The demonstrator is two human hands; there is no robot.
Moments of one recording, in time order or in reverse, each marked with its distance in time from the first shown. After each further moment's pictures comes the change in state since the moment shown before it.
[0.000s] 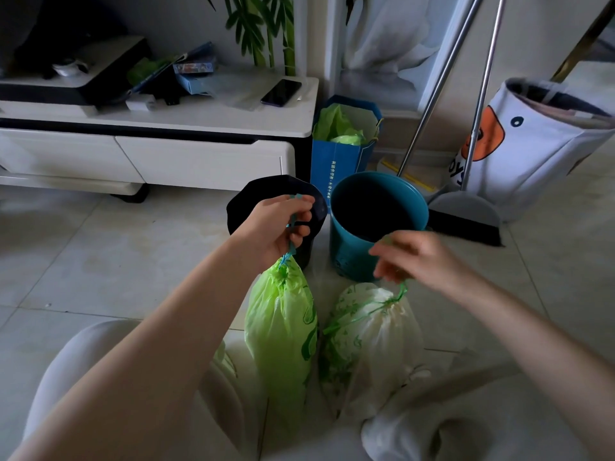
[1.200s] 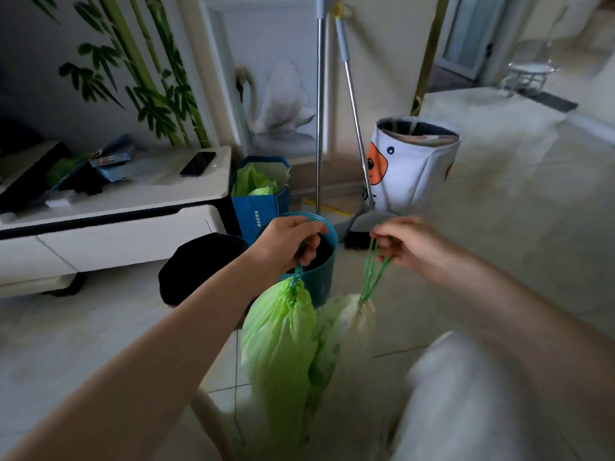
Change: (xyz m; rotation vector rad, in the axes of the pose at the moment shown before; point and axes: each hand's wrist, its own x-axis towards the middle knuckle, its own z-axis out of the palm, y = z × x) left_hand -0.044 0.006 0.172 0.372 -0.329 0.214; right_hand -0.088 -0.015 -0.126 0.457 0.395 0.102
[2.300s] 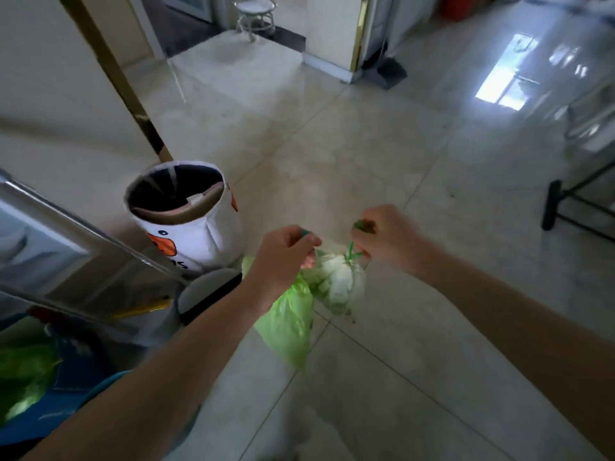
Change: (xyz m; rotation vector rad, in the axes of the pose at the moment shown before) left_hand 0.217 0.234 0.380 0.264 -0.639 -0.048; right_hand -0.035 -0.269 -0.337 -0.780 0.774 0.282
